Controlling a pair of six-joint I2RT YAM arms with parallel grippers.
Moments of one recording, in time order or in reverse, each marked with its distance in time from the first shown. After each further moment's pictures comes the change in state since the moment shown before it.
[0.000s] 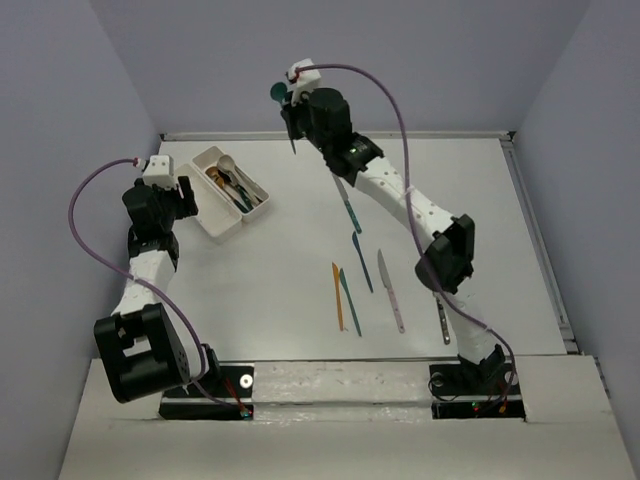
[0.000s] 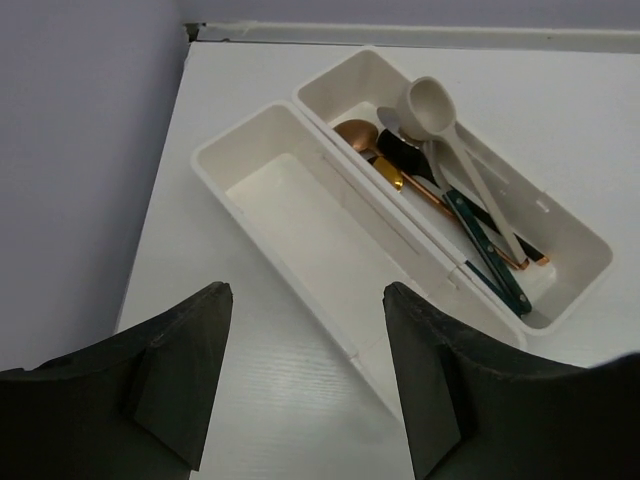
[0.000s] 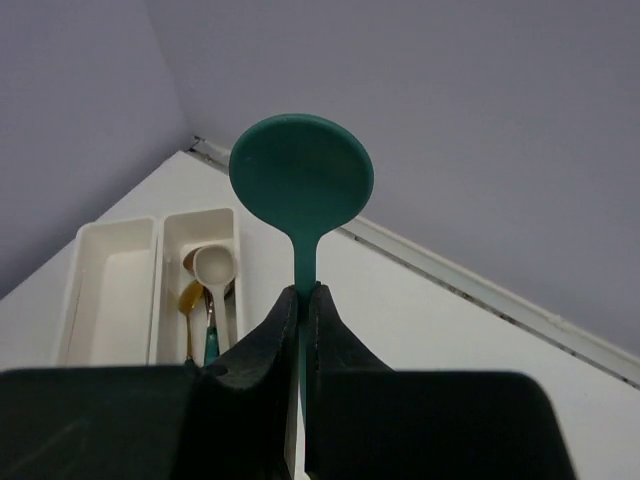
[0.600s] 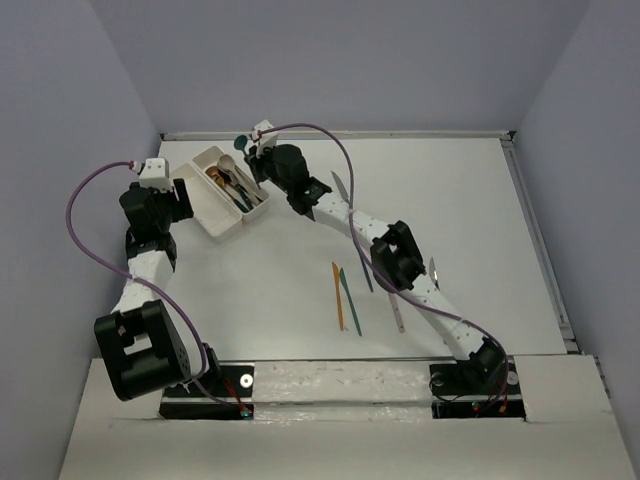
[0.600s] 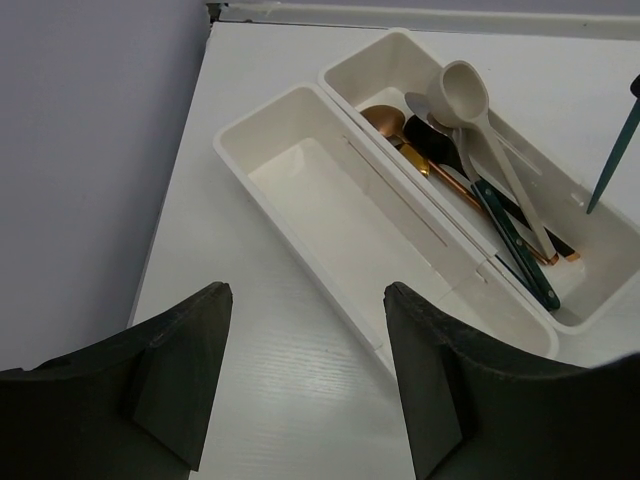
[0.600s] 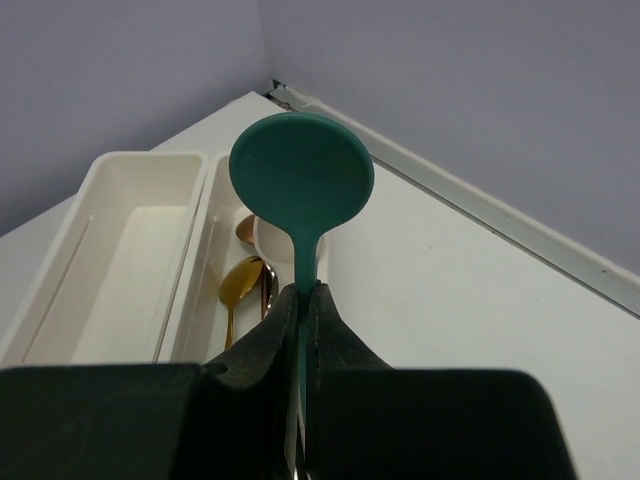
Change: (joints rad) left arm 0.037 0.010 -0.015 -0.007 -0.034 0.018; right arm 0.096 0.542 0.235 0.381 -0.146 -0.008
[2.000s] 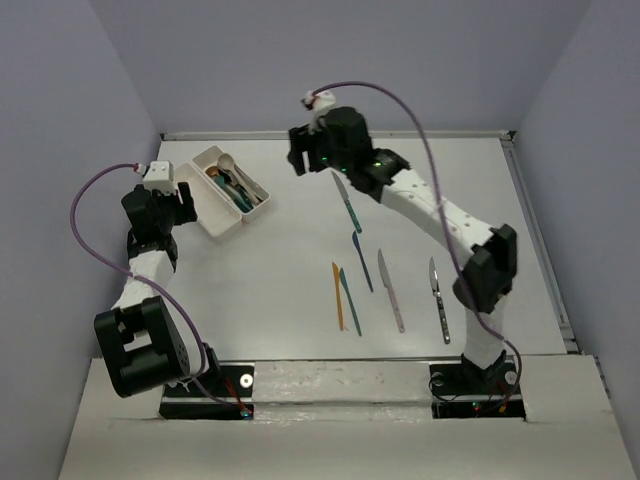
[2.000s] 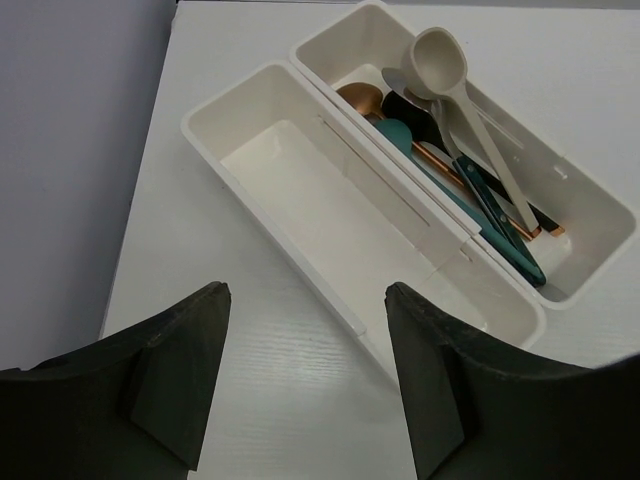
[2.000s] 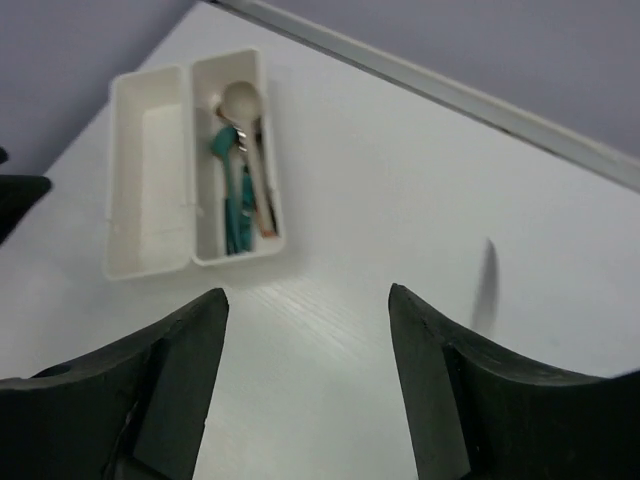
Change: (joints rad) left arm 0.000 0.020 -0.013 -0.002 0.048 0.006; right arm -0.021 -0.695 -0.518 -0.522 0.053 0.087
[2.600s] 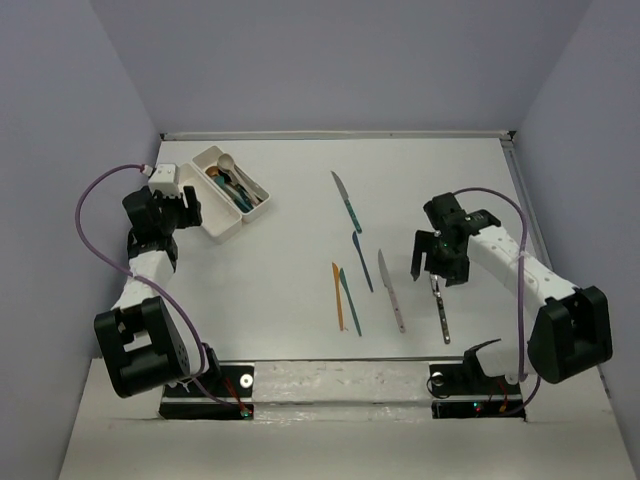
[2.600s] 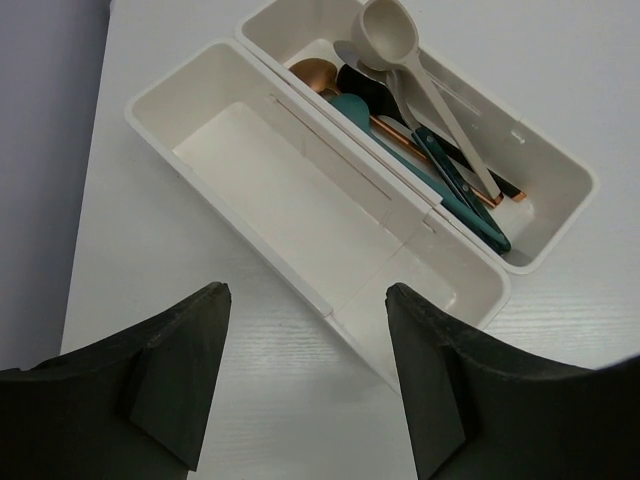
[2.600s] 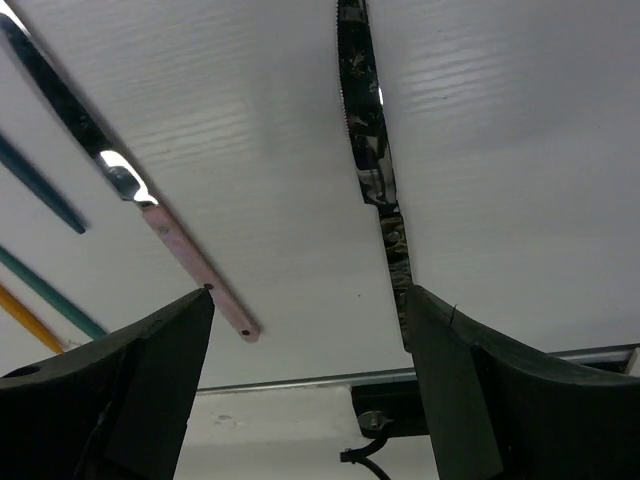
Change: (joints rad) left arm 0.000 0.000 0.000 -0.047 0.092 0.023; right arm -0.418 -0.721 -1.052 -0.648 0.007 0.455
